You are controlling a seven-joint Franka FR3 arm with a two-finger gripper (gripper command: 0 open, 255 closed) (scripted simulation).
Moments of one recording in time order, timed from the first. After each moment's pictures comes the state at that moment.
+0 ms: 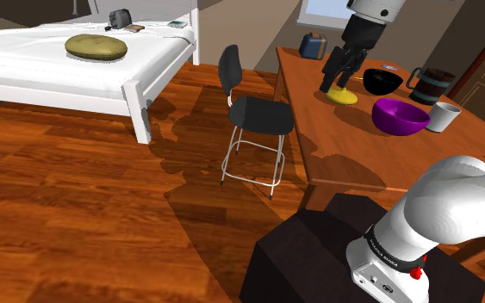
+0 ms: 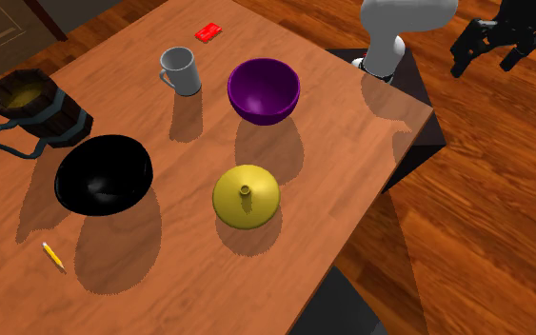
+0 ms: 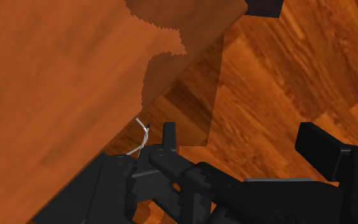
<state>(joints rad) 0.01 -0.80 -0.04 -2.40 0.05 1.69 -0.09</state>
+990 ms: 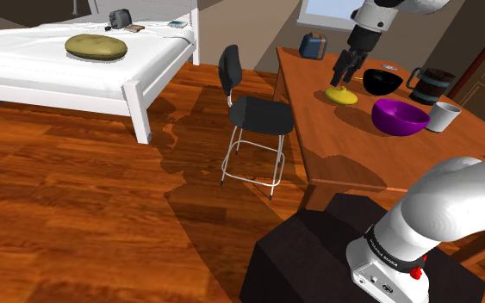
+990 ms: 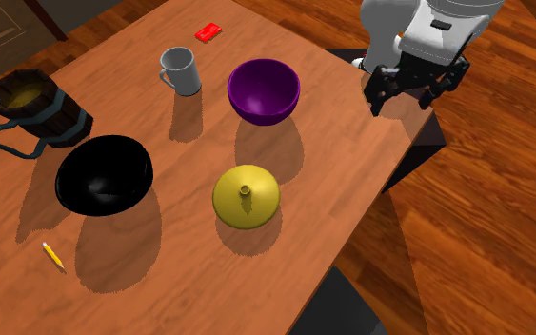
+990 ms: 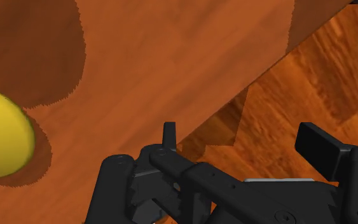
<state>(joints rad) -0.05 -0.52 -0.30 -2.27 -0.06 1.82 -0.40</state>
